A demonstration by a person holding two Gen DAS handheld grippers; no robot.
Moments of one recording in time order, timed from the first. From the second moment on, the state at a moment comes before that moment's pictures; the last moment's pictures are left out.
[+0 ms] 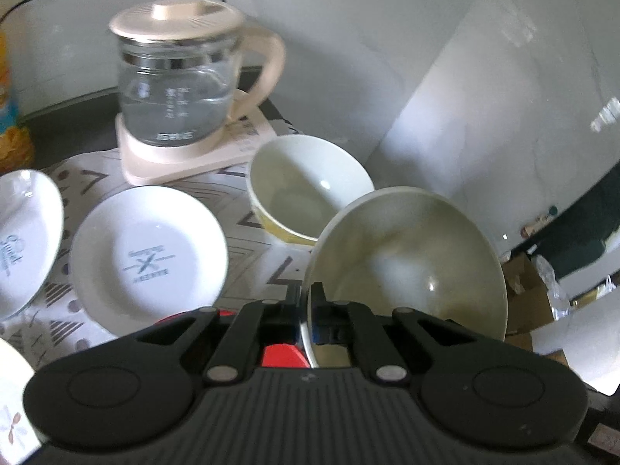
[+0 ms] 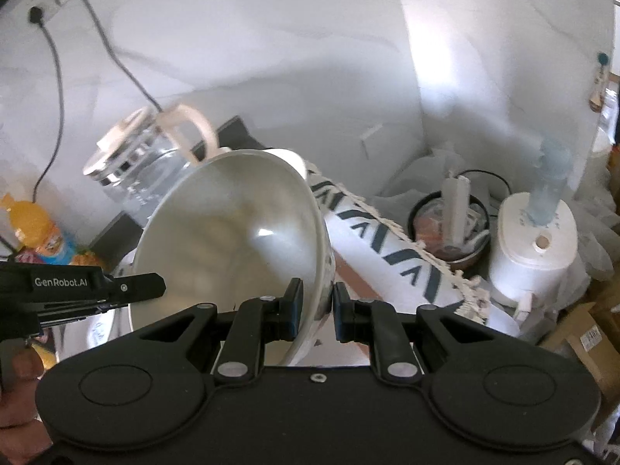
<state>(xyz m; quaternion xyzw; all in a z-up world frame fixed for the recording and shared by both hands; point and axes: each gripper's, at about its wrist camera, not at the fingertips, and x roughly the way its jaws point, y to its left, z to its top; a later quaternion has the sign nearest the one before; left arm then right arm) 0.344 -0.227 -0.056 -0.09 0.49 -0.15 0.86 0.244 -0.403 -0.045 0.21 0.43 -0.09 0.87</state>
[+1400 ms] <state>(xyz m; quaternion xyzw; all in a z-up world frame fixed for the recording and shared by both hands) 0.284 -0.149 -0.079 -0.16 0.51 -0.01 0.84 0.250 -0.321 -0.069 0.12 0.51 0.04 0.85</state>
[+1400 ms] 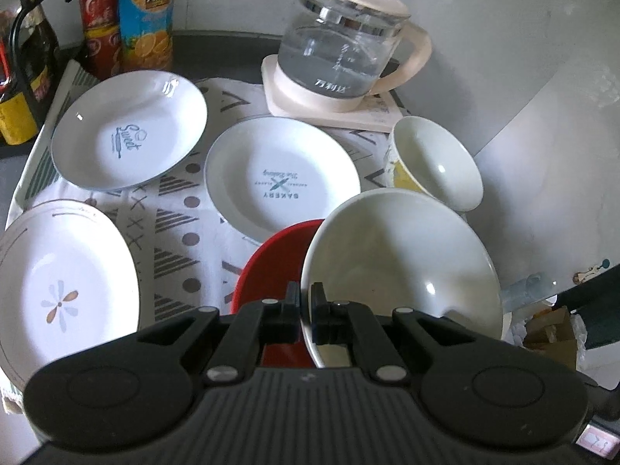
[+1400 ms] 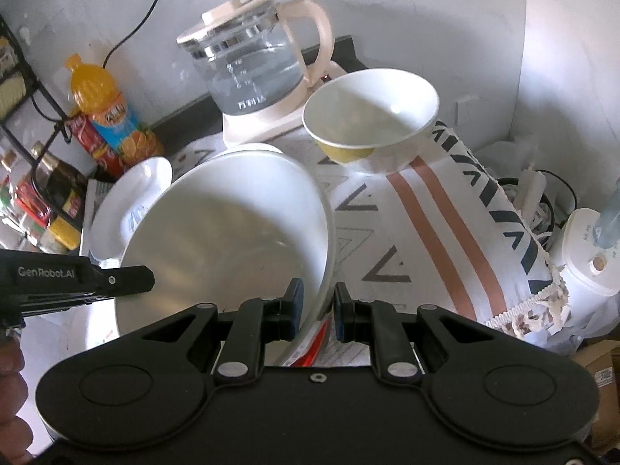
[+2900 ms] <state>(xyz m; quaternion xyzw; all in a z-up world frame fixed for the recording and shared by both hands) 0.319 -0.148 -0.070 -0.10 0.52 0.03 0.85 0.273 -0.321 -0.065 0.11 0.50 0.06 0.86</state>
